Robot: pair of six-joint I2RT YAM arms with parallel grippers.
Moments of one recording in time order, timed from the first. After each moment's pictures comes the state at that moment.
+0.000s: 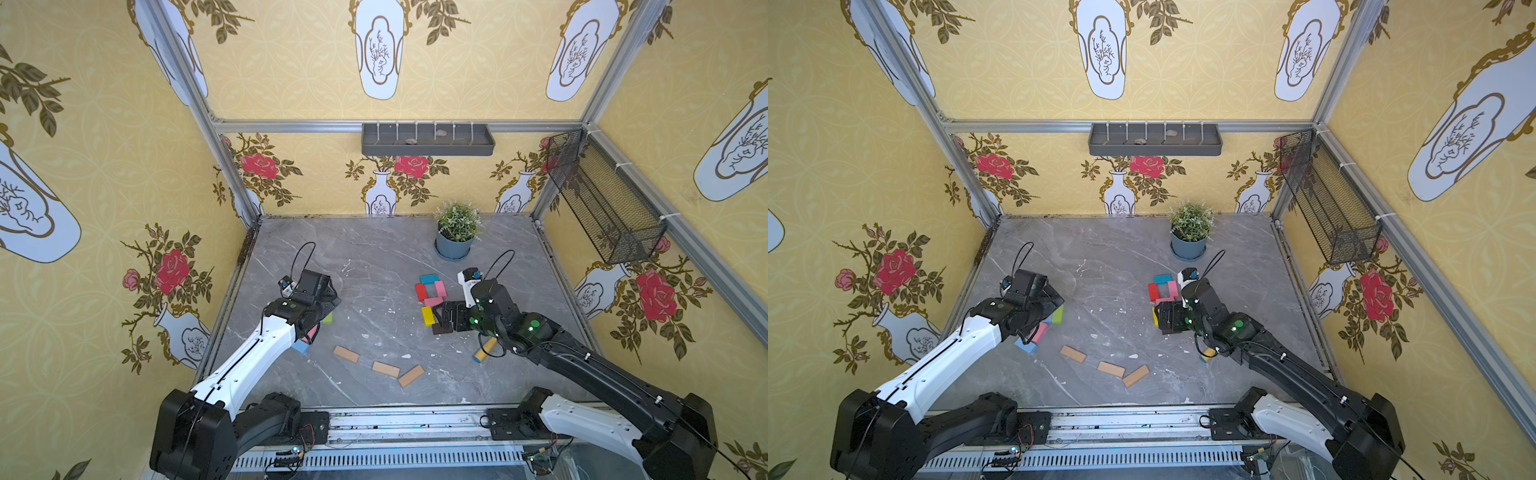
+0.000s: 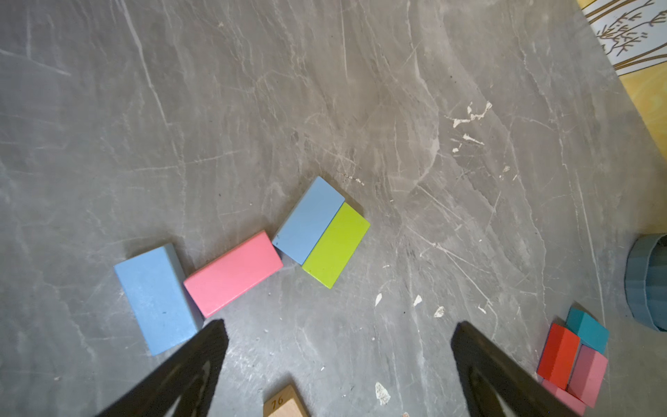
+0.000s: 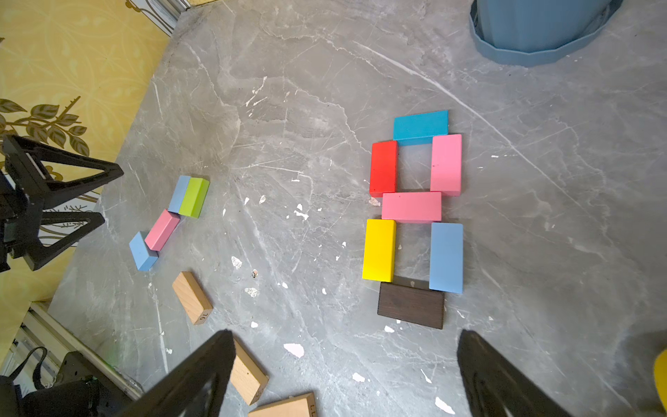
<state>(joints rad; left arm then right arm) -0.37 1.16 0.79 -0.68 -0.24 -1.06 0.80 0.99 0.74 -0.47 0.04 0.54</state>
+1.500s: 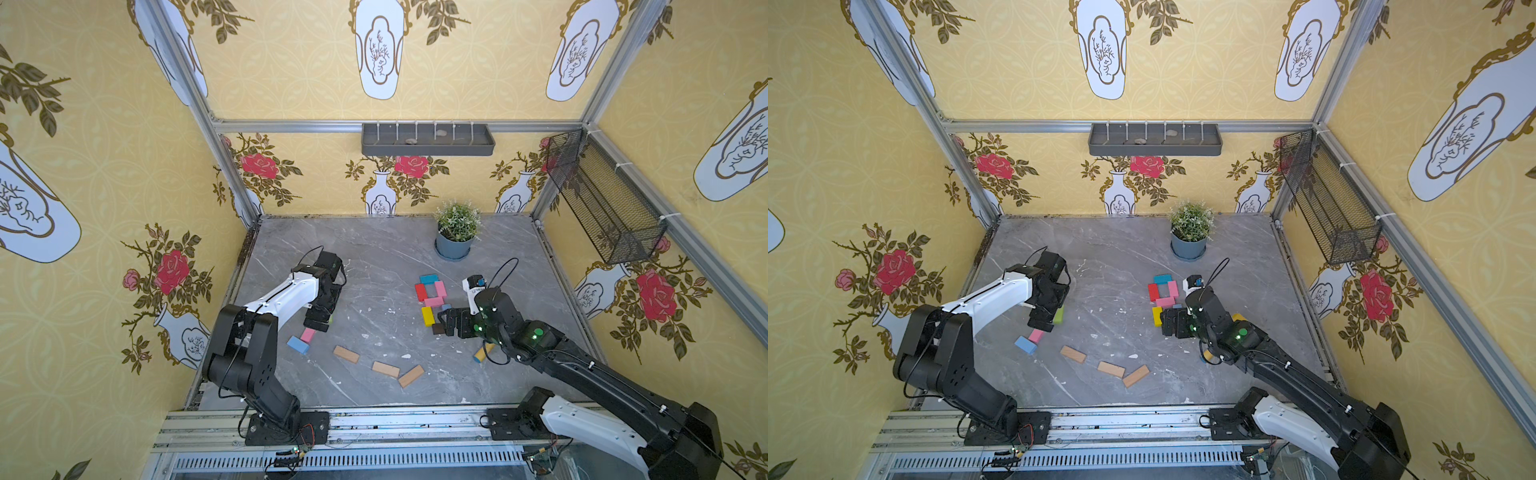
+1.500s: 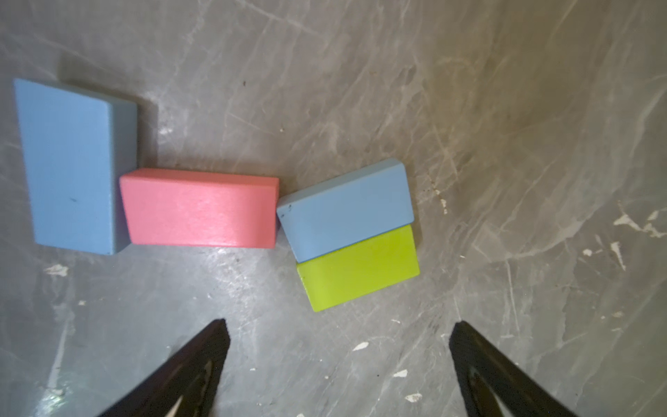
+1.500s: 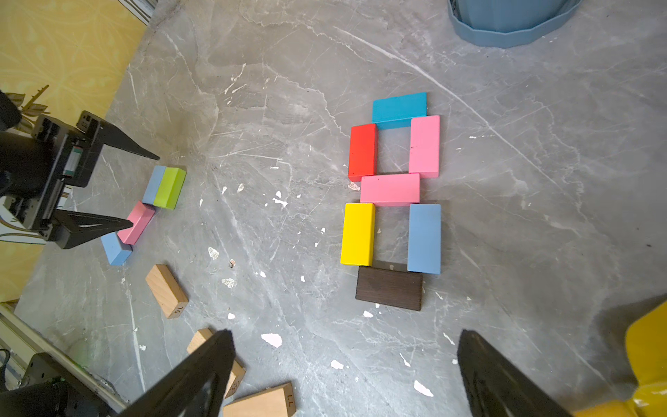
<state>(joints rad) -0.31 1.63 1.05 -0.85 -0.10 -1.63 0.80 0.93 0.66 -0.48 0.07 0.54</state>
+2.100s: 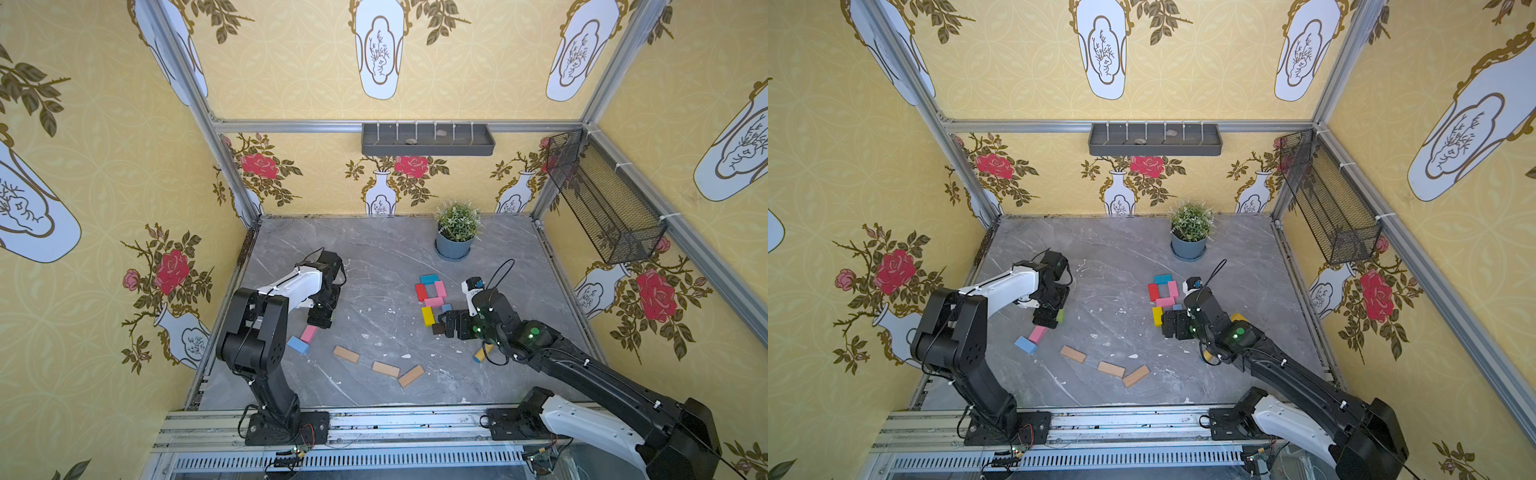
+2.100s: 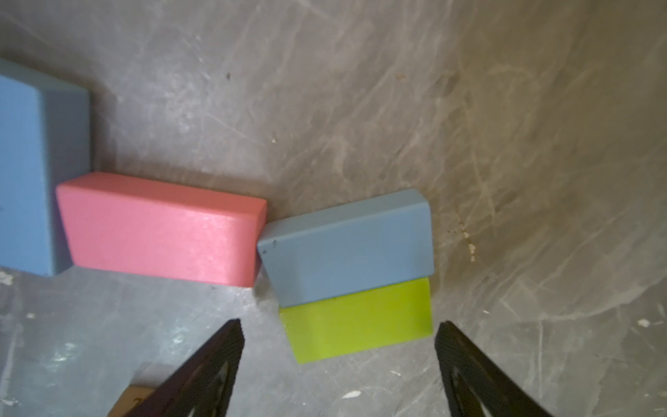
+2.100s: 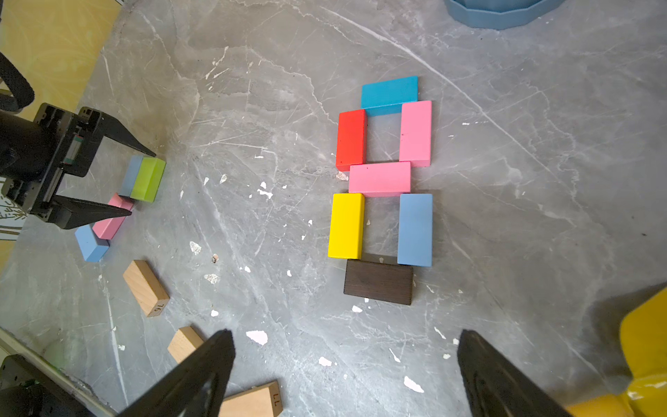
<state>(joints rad) -0.28 1.76 1.10 -0.85 -0.08 -1.67 0.79 0.96 0.65 -0.48 0.07 0.53</state>
